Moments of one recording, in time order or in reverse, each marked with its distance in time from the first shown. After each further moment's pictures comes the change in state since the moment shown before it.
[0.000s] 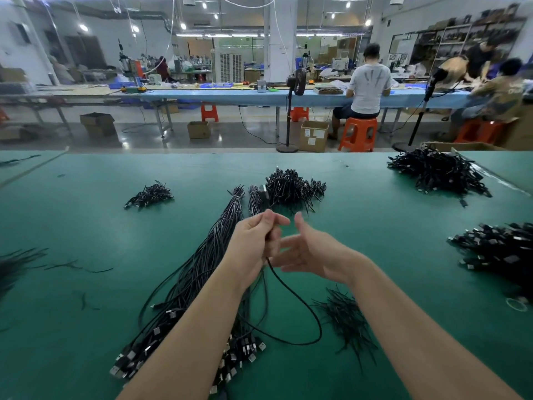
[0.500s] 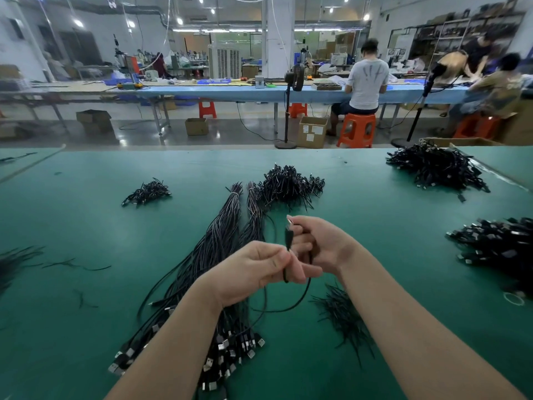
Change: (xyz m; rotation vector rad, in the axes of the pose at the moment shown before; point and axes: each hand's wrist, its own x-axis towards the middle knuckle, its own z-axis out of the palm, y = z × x) left_hand -0.042 0.007 -0.013 0.129 -0.637 -0.108; right_hand 0.007 -0.007 -0.004 0.626 -0.038 0.077
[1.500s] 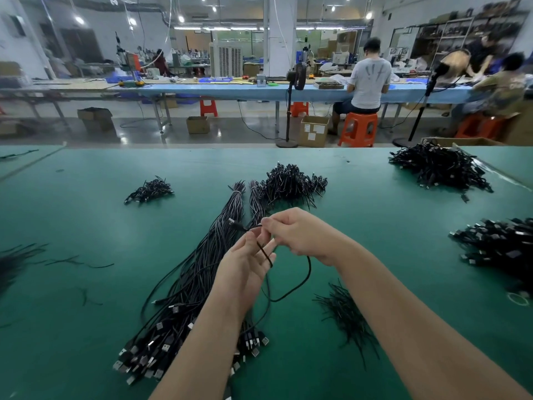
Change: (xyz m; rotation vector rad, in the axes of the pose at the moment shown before) left_hand 0.014 -0.043 -0.018 -0.561 0.775 0.119; right_hand -0.019 0.000 0.058 -1.141 0.148 -0.436
